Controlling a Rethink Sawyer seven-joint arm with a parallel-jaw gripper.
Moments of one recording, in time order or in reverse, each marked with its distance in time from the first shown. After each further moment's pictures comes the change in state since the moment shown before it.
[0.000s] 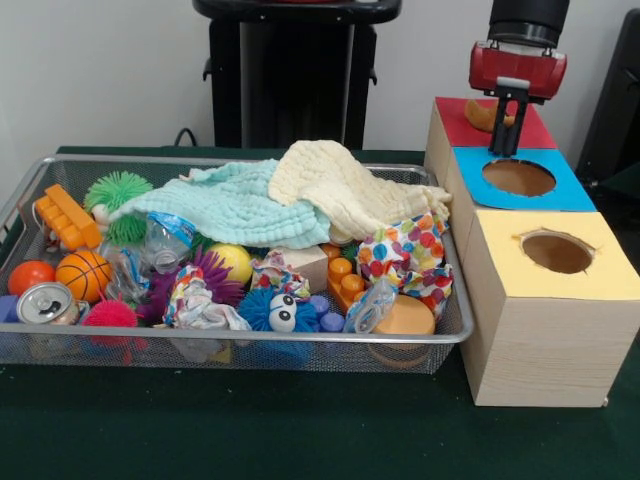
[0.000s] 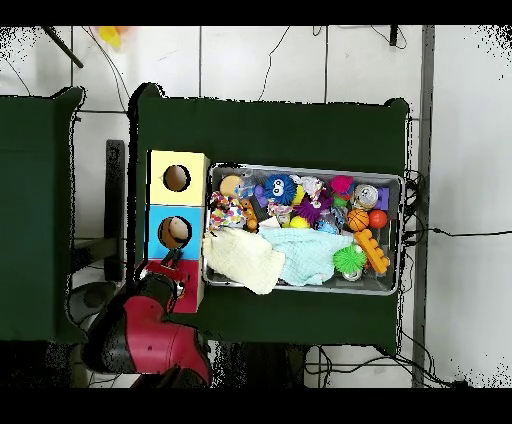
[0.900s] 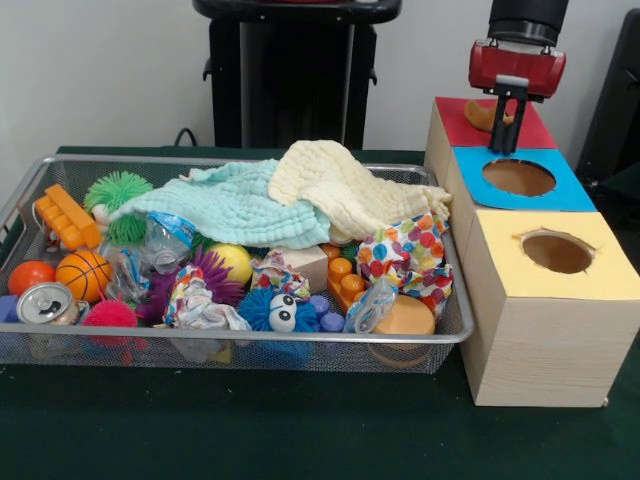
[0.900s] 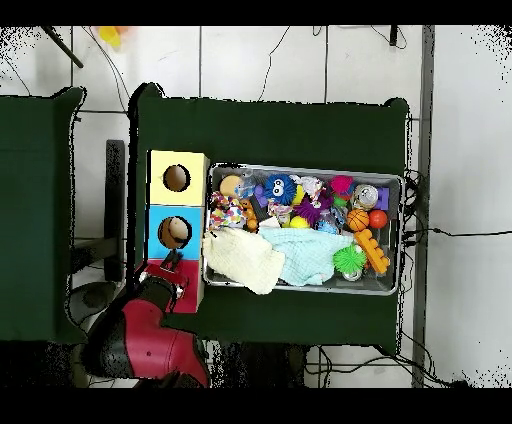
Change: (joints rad) arm 0.014 -0.001 0.006 0.028 0.047 -0.037 0.000
